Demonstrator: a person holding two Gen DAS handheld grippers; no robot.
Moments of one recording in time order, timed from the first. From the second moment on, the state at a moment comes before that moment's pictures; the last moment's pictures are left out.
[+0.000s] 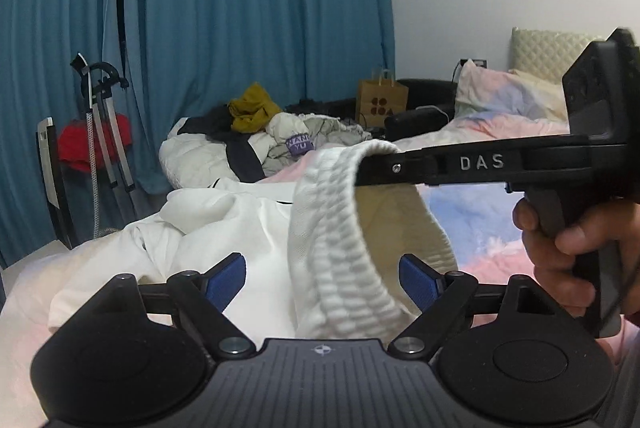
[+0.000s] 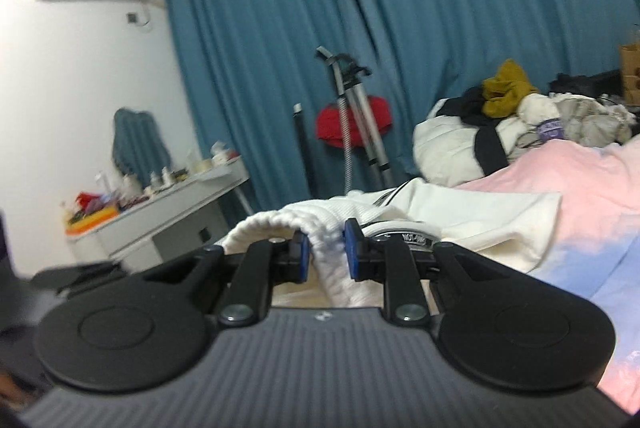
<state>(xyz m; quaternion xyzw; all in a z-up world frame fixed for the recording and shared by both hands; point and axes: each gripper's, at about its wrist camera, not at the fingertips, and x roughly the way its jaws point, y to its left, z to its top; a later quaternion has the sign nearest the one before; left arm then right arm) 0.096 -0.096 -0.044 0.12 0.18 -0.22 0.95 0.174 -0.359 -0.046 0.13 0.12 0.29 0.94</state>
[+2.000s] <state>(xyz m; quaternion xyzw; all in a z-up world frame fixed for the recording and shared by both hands) 0.150 0.207 -0.073 -0.25 0.28 0.05 0.93 0.102 -0.260 -0.089 0.20 0.23 0.26 0.91</state>
